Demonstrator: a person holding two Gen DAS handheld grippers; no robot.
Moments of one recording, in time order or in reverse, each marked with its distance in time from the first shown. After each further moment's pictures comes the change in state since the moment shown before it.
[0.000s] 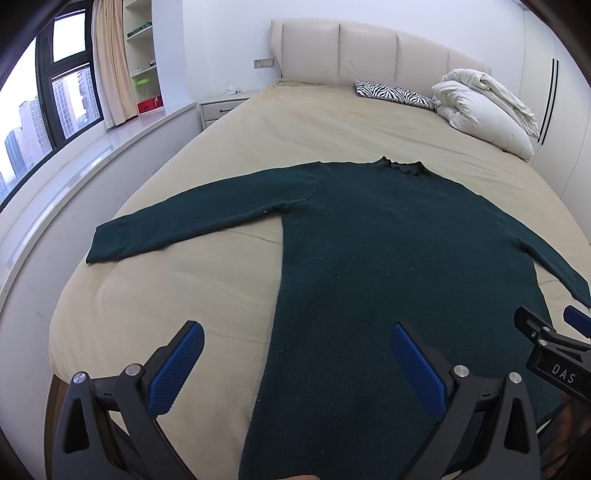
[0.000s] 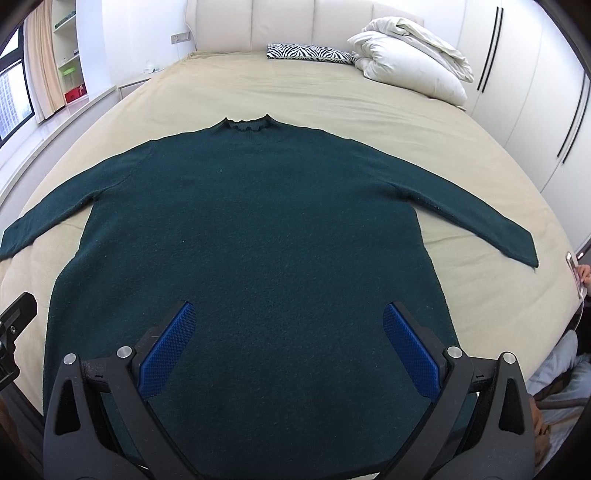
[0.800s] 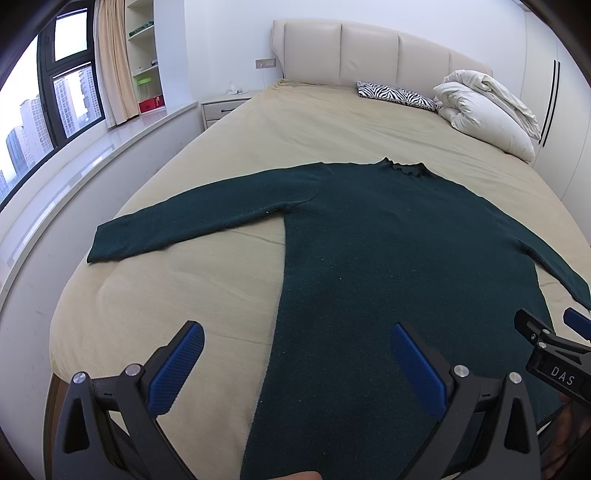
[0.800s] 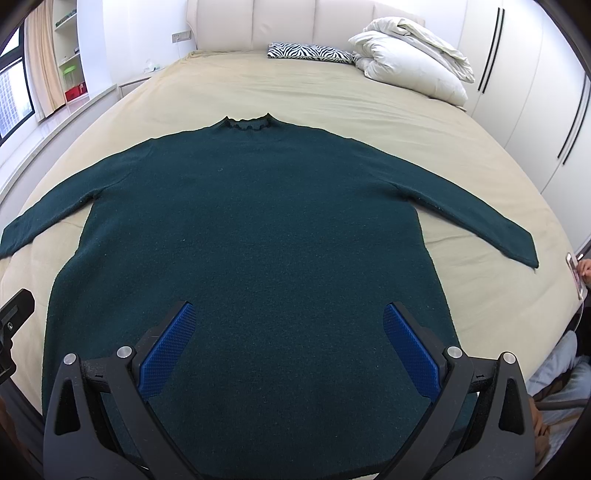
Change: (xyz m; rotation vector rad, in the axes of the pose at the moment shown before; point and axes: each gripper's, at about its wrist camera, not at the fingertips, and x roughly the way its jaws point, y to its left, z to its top) left arm 0.000 0.000 0.002 -0.005 0.001 0.003; right arm 0.000 0.000 -0.001 0.000 0.002 0.000
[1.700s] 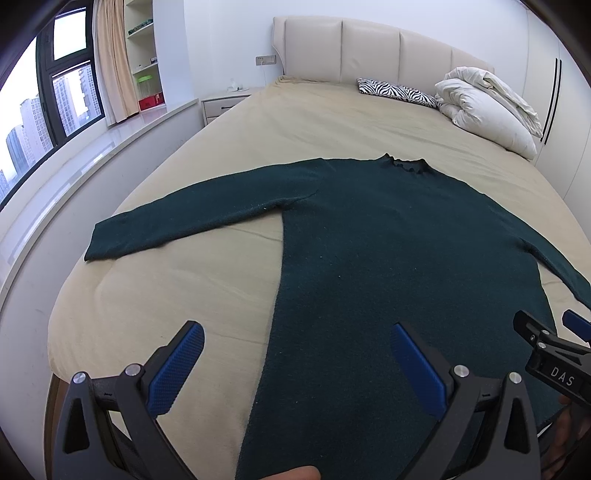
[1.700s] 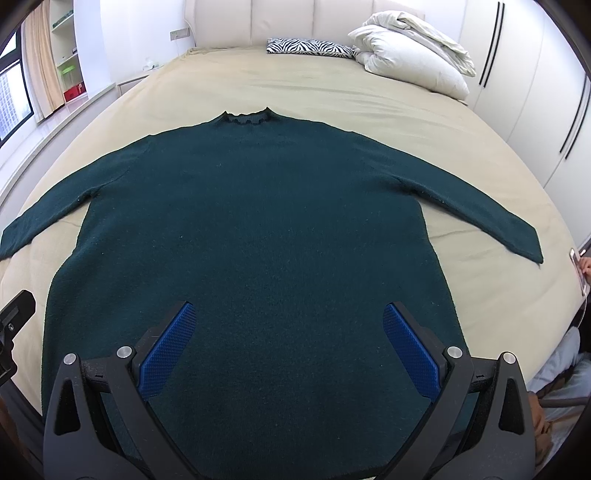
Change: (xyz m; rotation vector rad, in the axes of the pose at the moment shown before) left arm 0.005 -0.001 0.001 0.000 0.011 0.006; right arm 0.009 -0.001 -0.001 0.012 0.020 0.009
